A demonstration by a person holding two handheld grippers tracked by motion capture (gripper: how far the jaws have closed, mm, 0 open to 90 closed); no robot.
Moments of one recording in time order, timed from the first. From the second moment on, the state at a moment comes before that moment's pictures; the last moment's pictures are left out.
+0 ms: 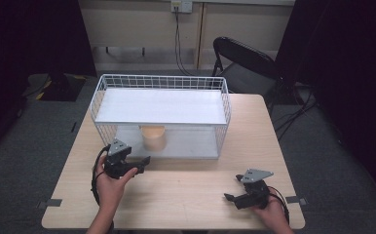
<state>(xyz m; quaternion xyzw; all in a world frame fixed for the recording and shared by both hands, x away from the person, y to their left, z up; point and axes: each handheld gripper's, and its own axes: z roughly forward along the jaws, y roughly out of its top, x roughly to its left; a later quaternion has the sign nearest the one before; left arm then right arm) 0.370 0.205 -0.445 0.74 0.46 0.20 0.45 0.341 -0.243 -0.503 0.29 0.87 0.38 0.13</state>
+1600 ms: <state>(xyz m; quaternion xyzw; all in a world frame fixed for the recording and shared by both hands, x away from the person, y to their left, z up) 0.337 0.267 -0.475 0.77 0.43 0.17 0.44 0.341 -0.243 -0.503 0.29 0.87 0.38 0.13</state>
